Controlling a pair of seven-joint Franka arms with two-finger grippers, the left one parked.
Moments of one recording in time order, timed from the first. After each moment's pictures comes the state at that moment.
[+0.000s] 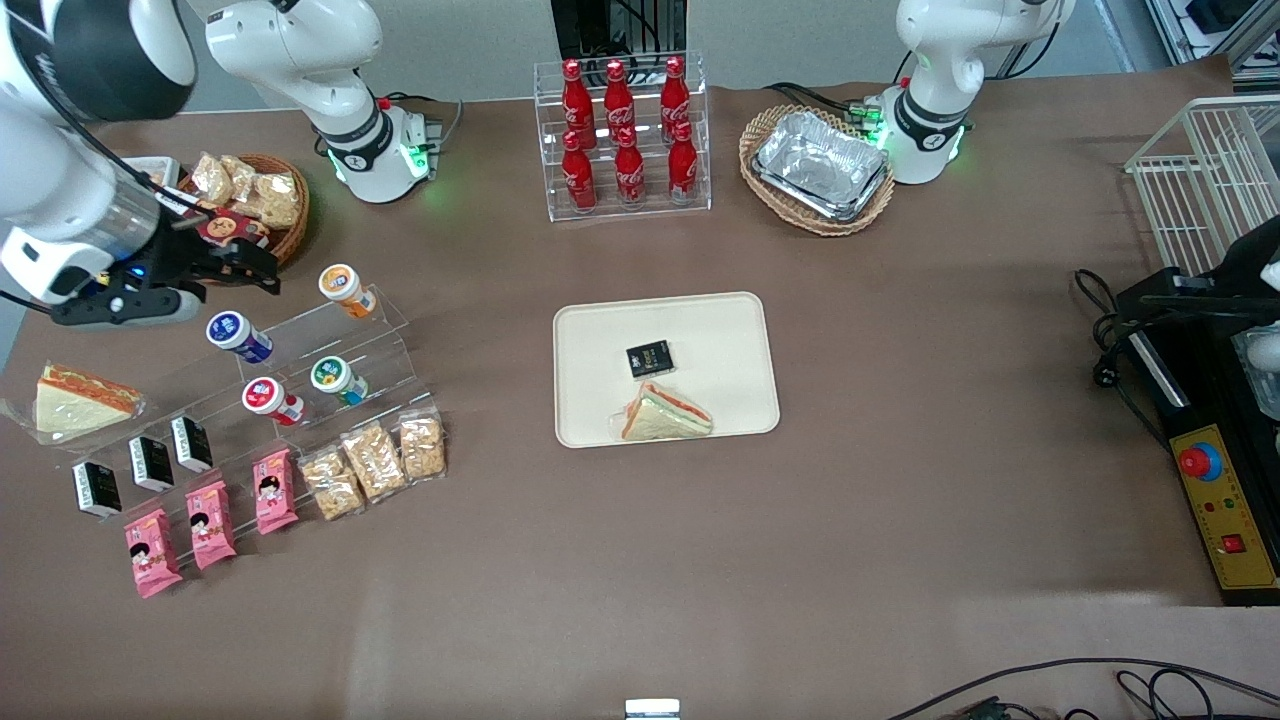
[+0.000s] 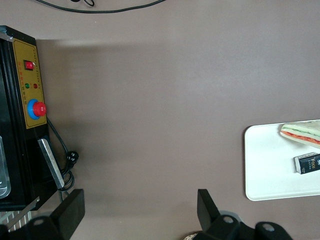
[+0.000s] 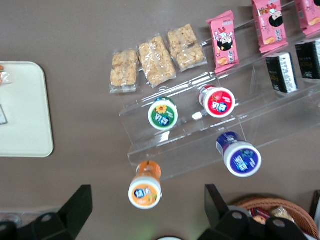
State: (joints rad) arm 0.11 -0.18 -0.04 -1.95 0.04 1.68 0.02
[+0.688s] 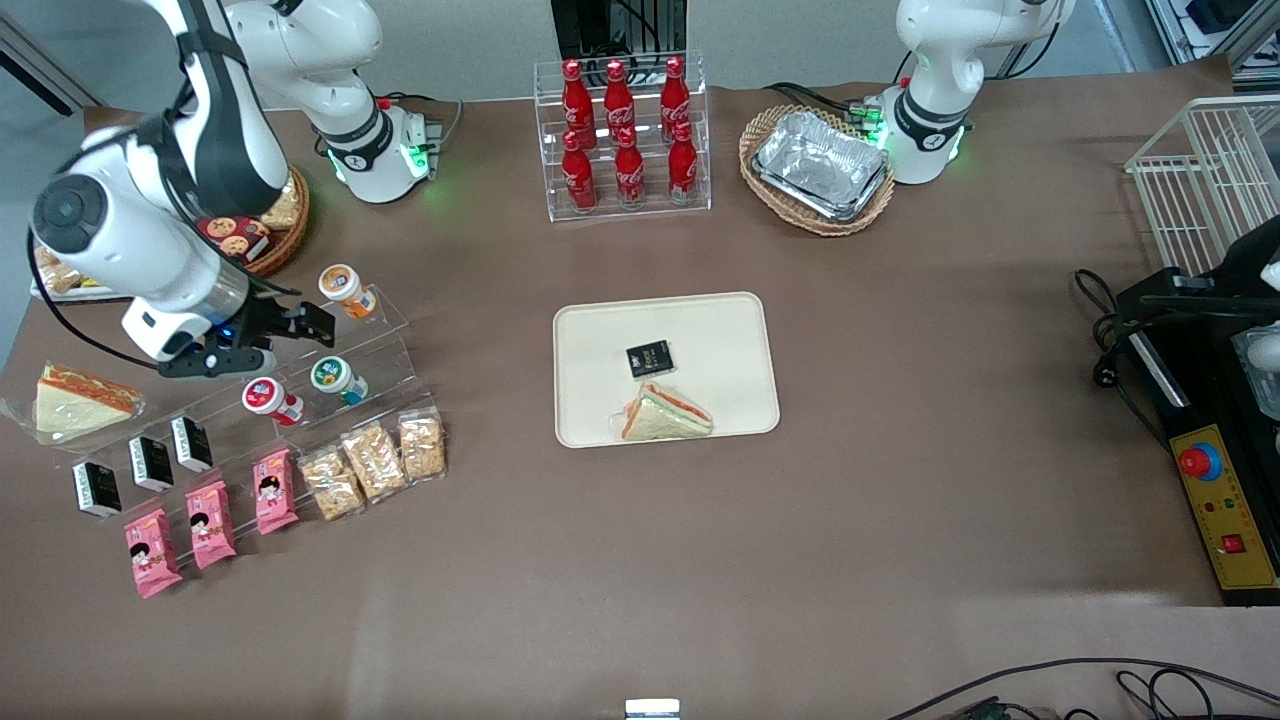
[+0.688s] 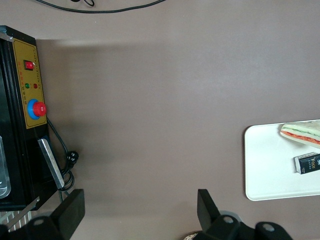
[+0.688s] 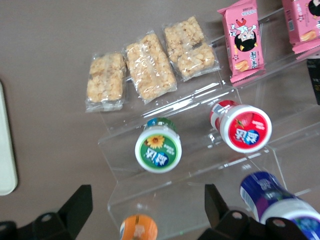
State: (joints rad) arm 0.11 -0.10 -0.04 -2.23 0.04 2.07 0.02
